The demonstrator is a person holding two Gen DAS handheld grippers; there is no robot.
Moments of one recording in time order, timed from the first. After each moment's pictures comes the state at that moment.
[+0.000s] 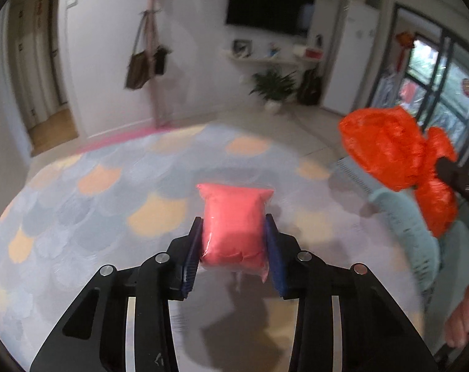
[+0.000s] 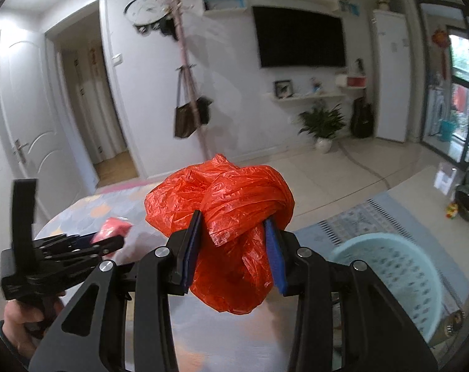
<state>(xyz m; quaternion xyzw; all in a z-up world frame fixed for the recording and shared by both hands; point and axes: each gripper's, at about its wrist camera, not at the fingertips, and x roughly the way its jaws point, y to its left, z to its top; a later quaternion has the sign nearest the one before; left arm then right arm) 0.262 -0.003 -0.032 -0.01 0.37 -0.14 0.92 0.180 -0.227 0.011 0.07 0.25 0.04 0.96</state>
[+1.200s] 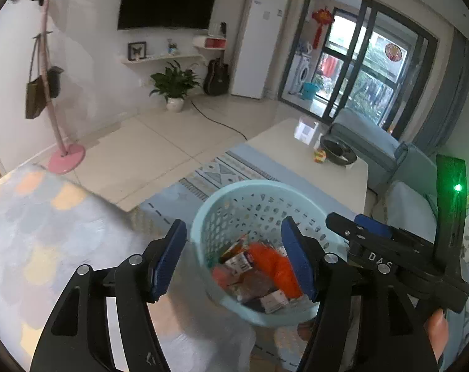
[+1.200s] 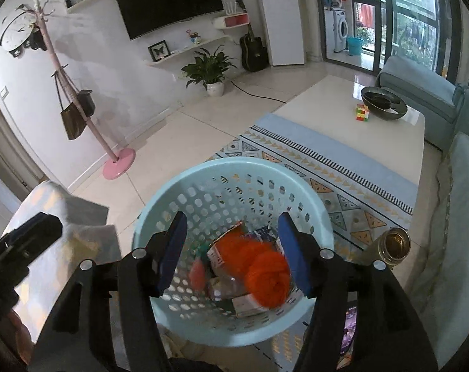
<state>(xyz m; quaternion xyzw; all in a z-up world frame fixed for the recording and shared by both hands) 0.227 -0.214 -0.038 0.02 0.37 -0.31 0.88 0.143 -0.421 -0.061 0.19 0.37 -0.16 0.90</state>
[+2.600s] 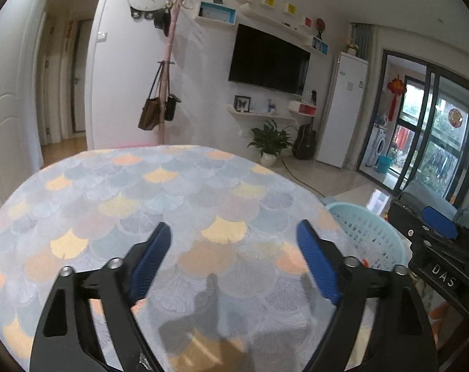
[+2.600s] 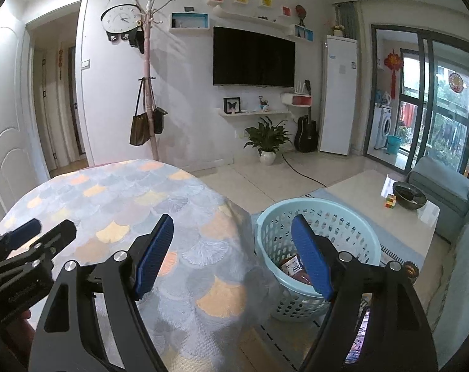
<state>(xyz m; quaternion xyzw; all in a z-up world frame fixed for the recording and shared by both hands) 0.086 -0.003 -0.036 -0.05 0.24 -0.11 0.96 0.043 -0.203 -0.021 0.03 0.22 -0.09 0.97</state>
